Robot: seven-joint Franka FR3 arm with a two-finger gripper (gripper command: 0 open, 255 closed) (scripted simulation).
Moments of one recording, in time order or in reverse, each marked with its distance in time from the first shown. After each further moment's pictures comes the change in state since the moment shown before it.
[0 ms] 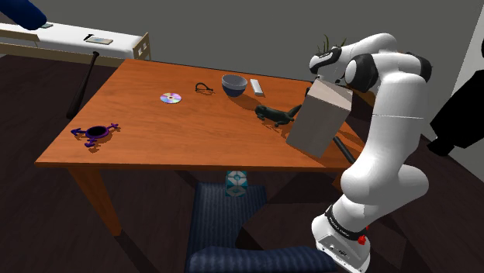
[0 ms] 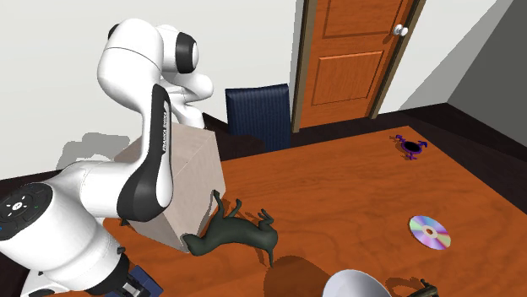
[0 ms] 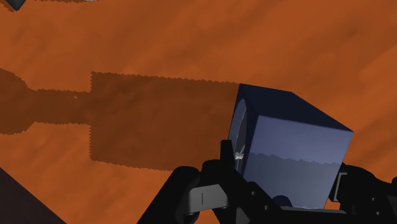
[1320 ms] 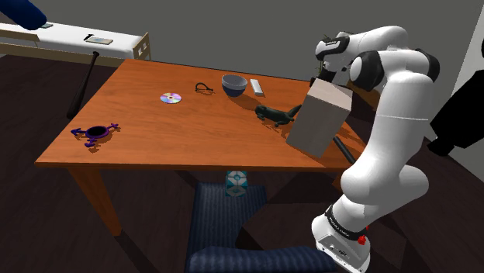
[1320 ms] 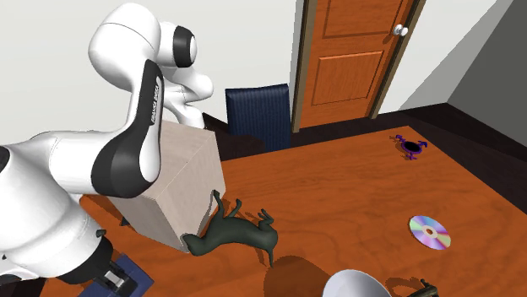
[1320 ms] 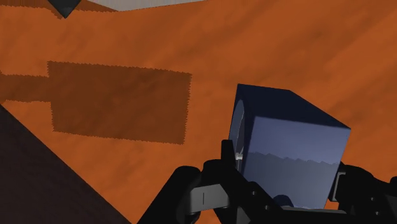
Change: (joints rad) arm 0.001 -0.053 -0.014 0.093 -0.024 -0.144 0.016
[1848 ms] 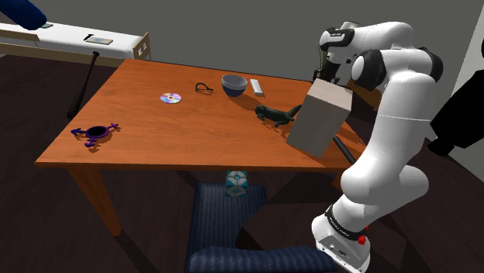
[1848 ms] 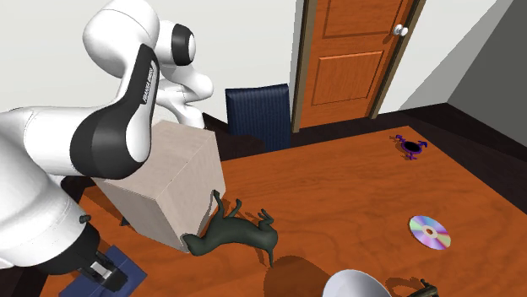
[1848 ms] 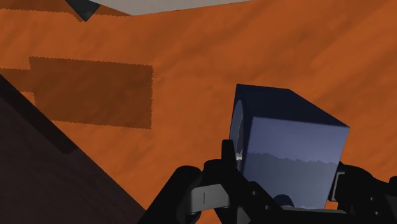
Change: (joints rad) arm -0.005 -0.018 -0.006 0.084 -0.009 -0.100 0.007
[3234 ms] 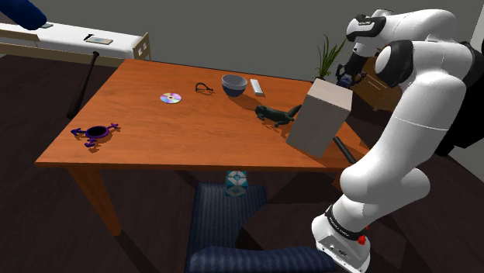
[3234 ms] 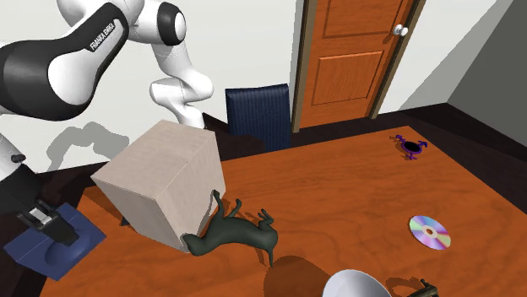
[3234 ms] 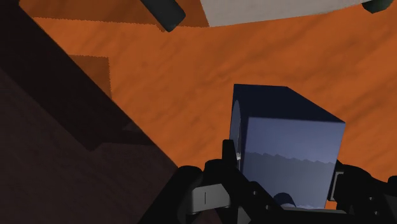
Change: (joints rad) arm -0.050 -0.202 -0.058 -0.115 -0.057 -0.080 -0.106
